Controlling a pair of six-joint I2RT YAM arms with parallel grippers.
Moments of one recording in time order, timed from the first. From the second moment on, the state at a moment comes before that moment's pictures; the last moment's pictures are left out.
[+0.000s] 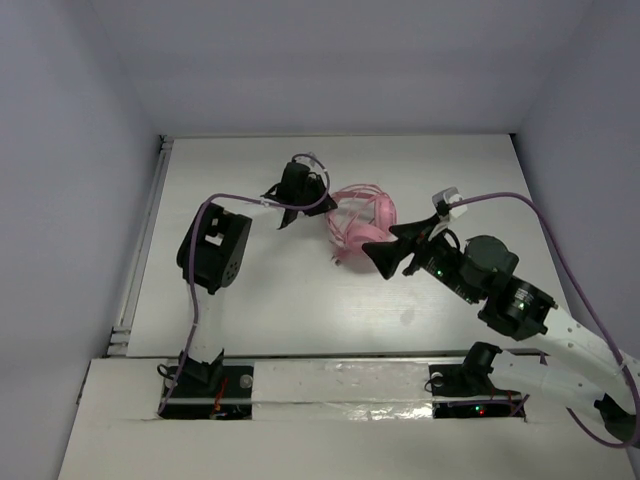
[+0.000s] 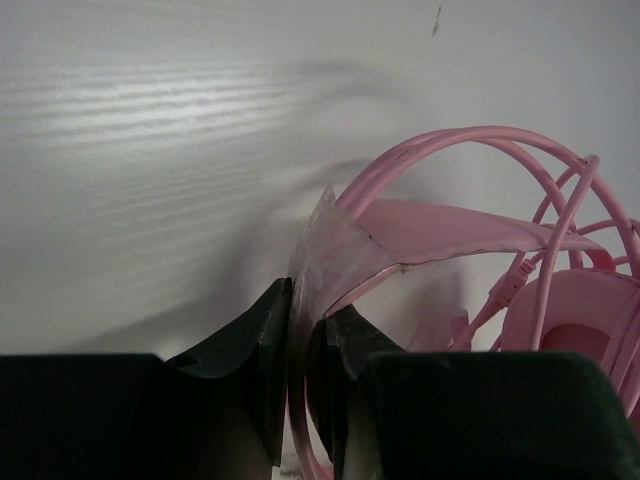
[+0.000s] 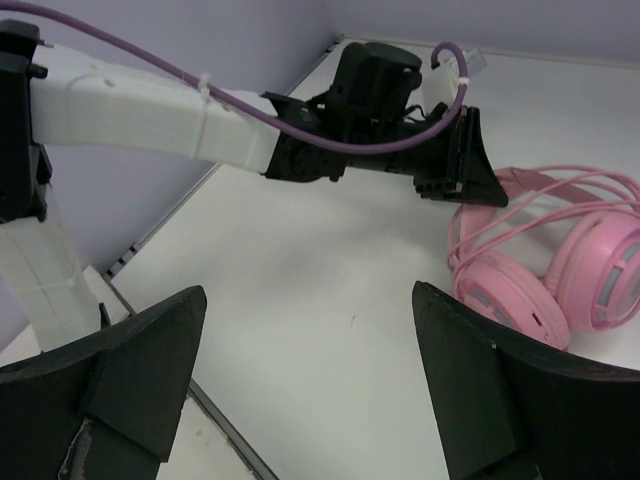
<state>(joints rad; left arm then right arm) -0.45 2.07 1.31 0.17 0.25 -0.67 0.93 0.73 0.87 -0.16 0.18 0.36</state>
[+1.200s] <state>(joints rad) -0.50 1.03 1.17 -0.04 -0.13 -0.48 0.93 0.37 0.93 -0.17 0.59 0.45</state>
